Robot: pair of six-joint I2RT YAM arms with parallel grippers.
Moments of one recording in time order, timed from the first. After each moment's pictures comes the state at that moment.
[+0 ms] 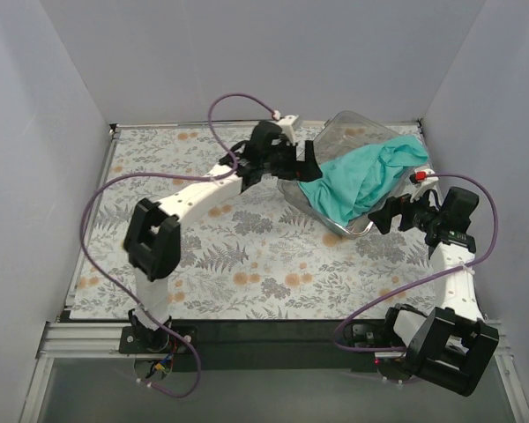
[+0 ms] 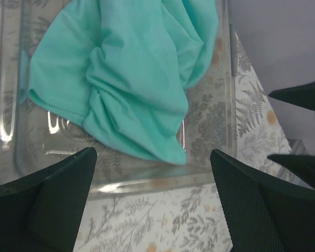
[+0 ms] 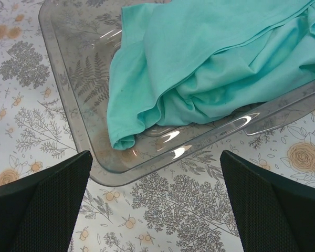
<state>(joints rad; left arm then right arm) -0.67 1.88 1.60 -0.20 0.29 -0.48 -0.35 1.02 0.66 -0.24 -0.85 -0.29</state>
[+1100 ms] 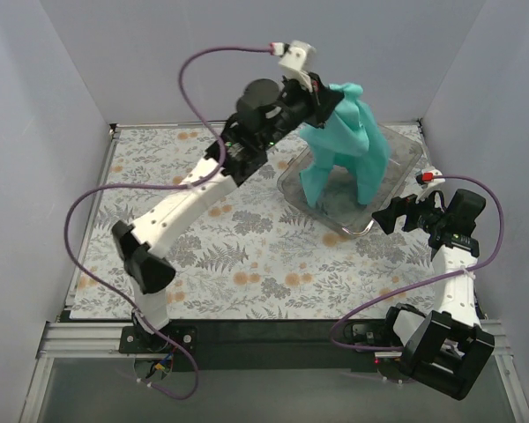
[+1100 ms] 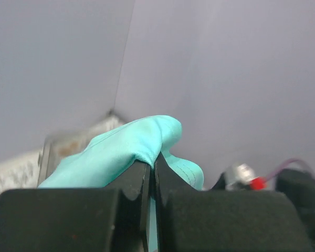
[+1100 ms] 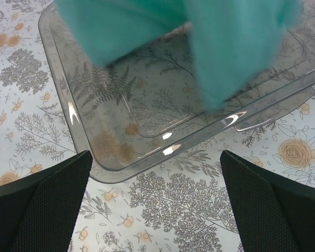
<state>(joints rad) -0.85 1.95 2.11 -0.12 0.01 -0.29 -0.40 0.99 0.66 -0.24 -0.89 -0.28</state>
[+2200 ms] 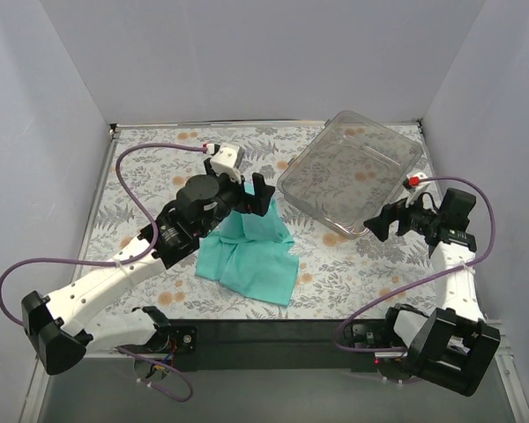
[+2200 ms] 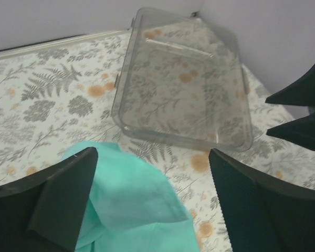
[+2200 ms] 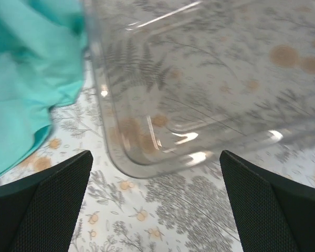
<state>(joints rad) -0.85 1.12 1.07 -0.08 -0.24 -0.25 -0.37 1.01 0.66 -0.31 -0.96 -0.39</state>
